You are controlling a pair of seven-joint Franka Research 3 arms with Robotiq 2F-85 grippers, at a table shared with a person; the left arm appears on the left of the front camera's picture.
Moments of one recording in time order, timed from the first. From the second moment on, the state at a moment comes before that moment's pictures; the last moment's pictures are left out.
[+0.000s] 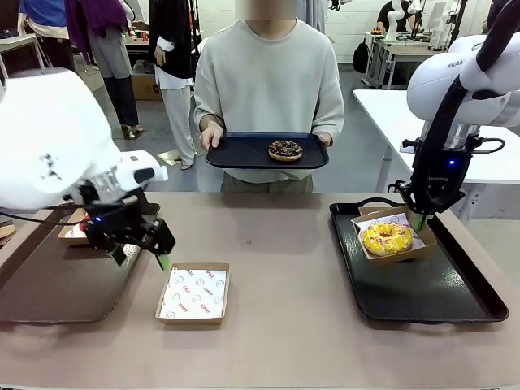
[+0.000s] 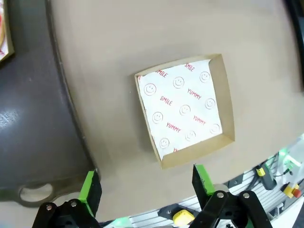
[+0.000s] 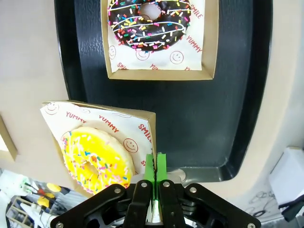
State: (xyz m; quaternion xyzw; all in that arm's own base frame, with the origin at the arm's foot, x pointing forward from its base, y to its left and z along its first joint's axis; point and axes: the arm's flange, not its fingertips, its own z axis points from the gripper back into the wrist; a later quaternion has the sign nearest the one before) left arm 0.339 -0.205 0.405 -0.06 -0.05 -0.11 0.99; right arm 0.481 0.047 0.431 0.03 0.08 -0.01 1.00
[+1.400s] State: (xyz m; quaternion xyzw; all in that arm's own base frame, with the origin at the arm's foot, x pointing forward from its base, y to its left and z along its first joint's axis) left arm 0.359 -0.219 0.347 -0.04 -0.04 -0.08 1.00; right arm 0.481 0.047 0.431 0.03 0.08 -0.01 1.00
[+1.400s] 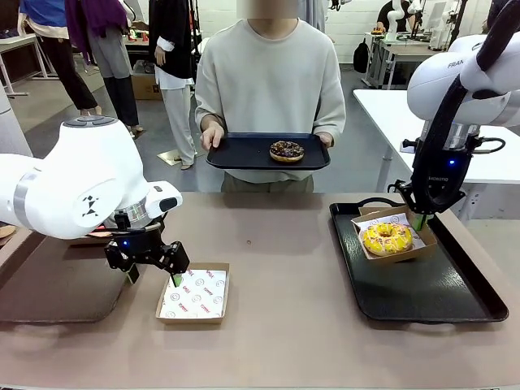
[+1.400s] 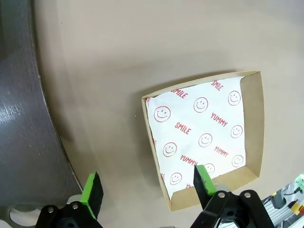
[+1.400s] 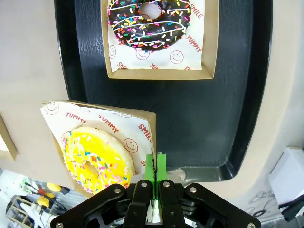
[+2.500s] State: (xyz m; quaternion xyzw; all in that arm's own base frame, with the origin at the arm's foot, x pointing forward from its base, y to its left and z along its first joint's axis) left arm 0.367 -0.235 0.347 -0.03 0.01 -0.03 1.00; right arm 0.460 0.025 0.386 0.04 0.06 -0.03 1.00
